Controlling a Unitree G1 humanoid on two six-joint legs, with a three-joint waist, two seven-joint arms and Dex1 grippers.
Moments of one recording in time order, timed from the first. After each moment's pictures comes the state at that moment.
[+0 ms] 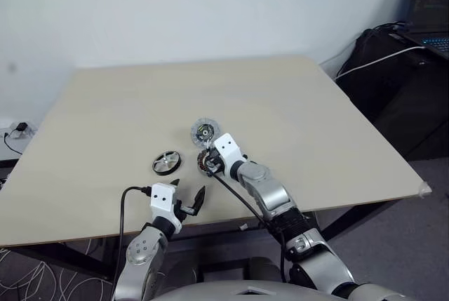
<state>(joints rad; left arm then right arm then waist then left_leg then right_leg) 0.33 0.06 -0.13 -0.08 -0.14 0.00 -0.35 -0.41 0.03 0.29 0.36 -0.08 0.46 0.34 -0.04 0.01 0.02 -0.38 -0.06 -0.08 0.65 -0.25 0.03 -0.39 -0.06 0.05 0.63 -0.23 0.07</state>
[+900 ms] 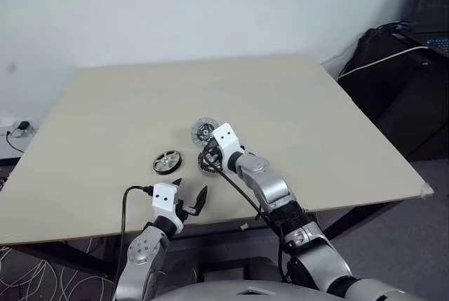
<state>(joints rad) 0.33 0.06 -0.14 -0.08 -0.14 0.00 -0.35 -0.45 0.03 0.27 0.39 -0.04 0.46 0.35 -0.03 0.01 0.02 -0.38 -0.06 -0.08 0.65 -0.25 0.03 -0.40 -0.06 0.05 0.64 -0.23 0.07</state>
